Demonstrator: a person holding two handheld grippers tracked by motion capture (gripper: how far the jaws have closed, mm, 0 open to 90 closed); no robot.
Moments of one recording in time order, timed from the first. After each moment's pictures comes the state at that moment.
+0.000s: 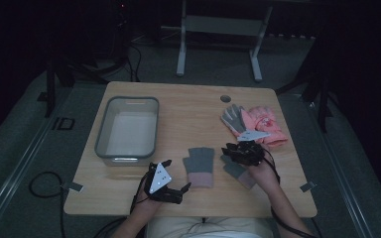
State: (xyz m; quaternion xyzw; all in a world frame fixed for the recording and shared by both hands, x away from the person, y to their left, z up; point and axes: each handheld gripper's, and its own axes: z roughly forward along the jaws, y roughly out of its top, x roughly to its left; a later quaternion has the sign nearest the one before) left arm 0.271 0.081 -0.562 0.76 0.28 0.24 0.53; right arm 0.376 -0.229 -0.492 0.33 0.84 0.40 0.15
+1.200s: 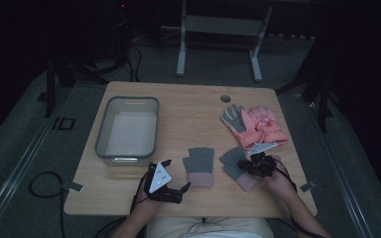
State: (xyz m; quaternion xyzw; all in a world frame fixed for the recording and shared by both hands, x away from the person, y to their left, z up) left arm 0.272 0.082 -0.562 0.76 0.29 0.24 0.54; right arm 0.370 -0.279 -0.537 0.32 0.89 0.31 0.11
